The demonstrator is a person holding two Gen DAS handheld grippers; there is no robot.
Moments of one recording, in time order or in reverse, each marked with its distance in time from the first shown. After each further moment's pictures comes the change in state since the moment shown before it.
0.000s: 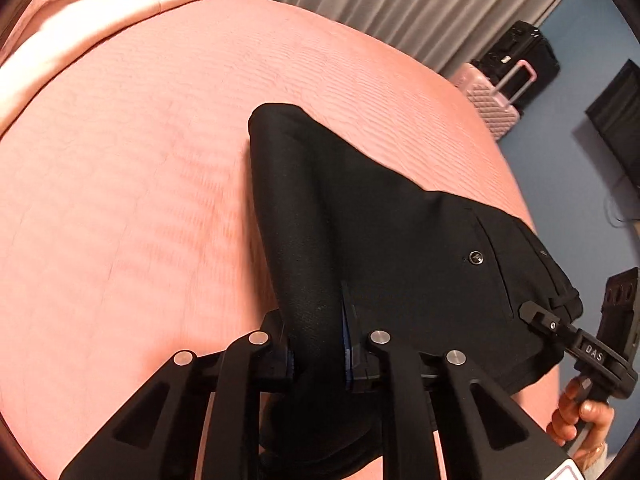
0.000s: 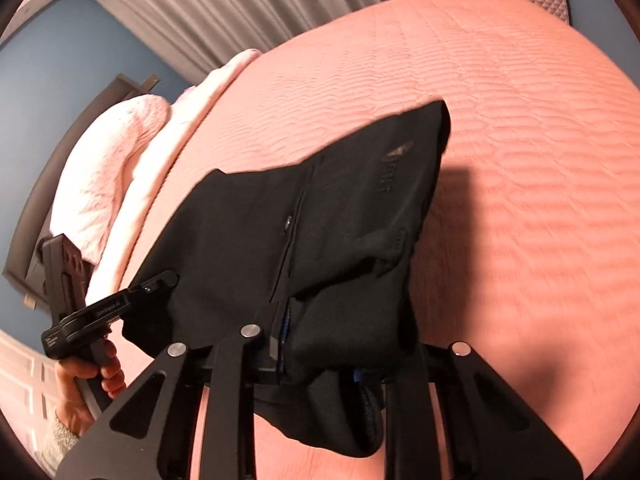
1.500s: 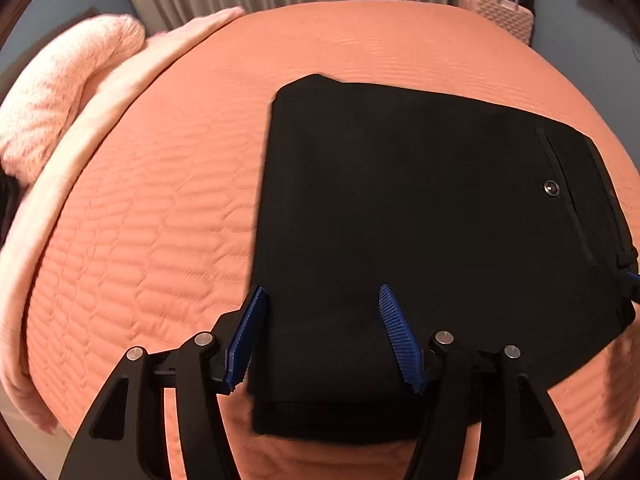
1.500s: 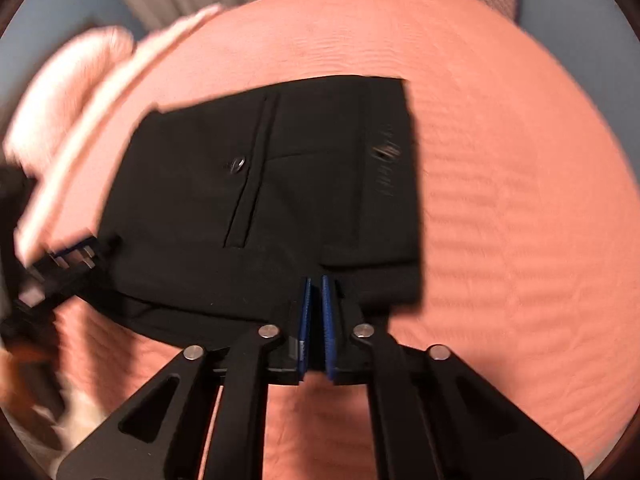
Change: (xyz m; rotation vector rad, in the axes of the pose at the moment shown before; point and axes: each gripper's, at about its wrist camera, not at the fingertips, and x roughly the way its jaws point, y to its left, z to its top) left arm -0.037 0.023 -0.164 0.274 0.010 0.441; right arm -0.084 -0.027 -0.172 0.054 0.049 -0.263
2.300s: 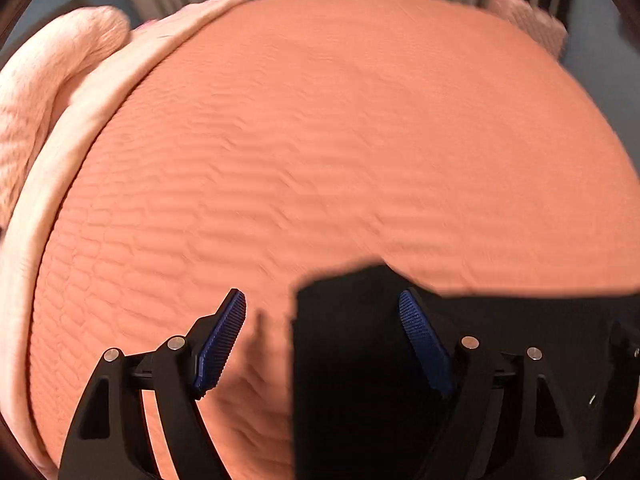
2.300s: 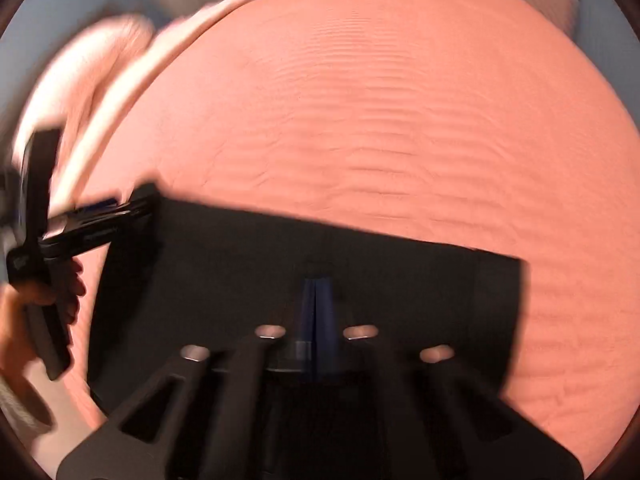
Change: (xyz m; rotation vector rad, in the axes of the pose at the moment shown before) left arm 0.077 0.025 0.176 -0.056 0.027 0.032; right arm 0.079 0.045 0.132 -0.084 0.015 0.039
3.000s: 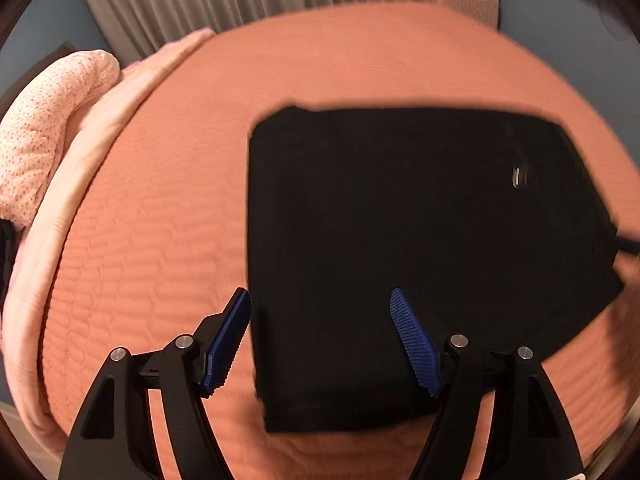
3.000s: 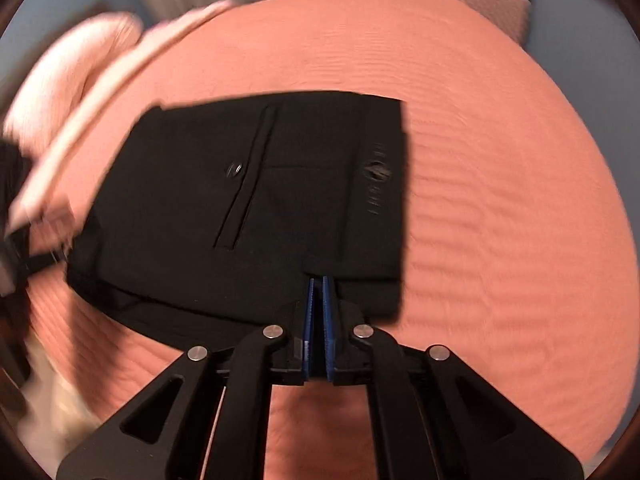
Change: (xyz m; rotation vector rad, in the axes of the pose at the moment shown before) left arm -0.102 -0.056 -0.194 0.206 -0.038 -0.020; right arm -0.090 -0.011 -0.141 -0.020 -0.038 -0.124
